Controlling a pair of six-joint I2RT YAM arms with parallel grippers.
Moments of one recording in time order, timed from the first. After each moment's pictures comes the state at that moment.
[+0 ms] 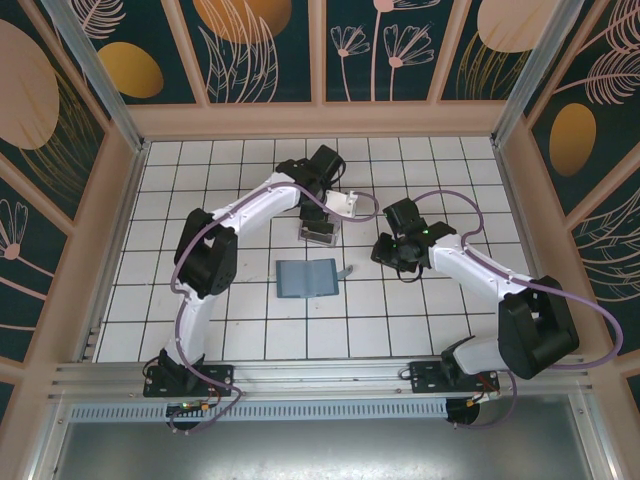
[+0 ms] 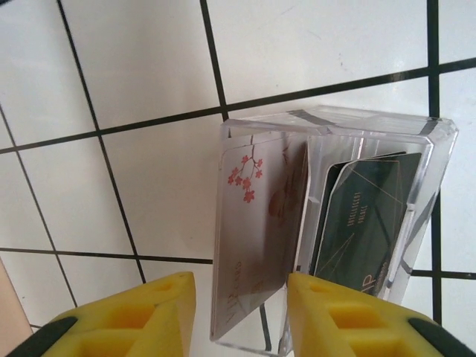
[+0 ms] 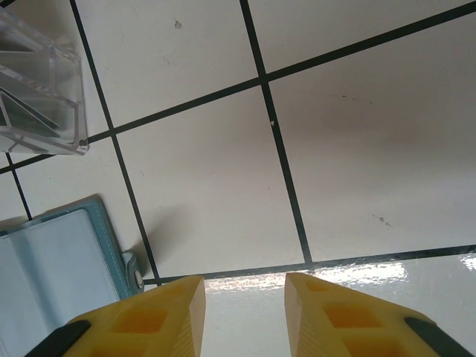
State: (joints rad) left arm -0.67 2.17 1.90 -0.87 -0.05 1.10; right arm 0.50 1.37 0.87 -0.62 -0.06 0.76
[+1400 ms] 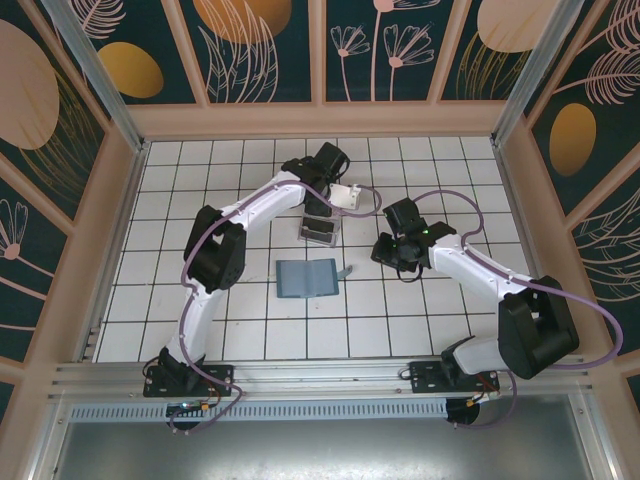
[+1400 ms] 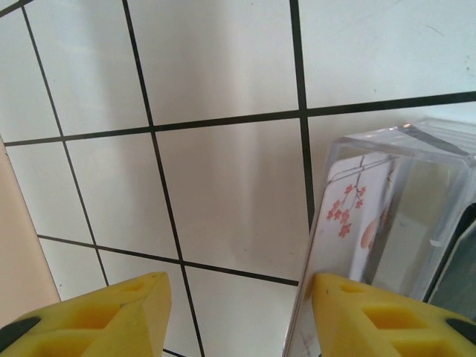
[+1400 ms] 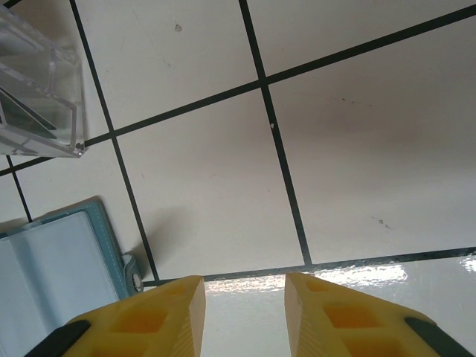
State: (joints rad) left arm -0.66 2.25 1.97 -0.79 -0.12 1.08; right arm 0.50 1.37 0.87 -0.62 -0.05 0.76
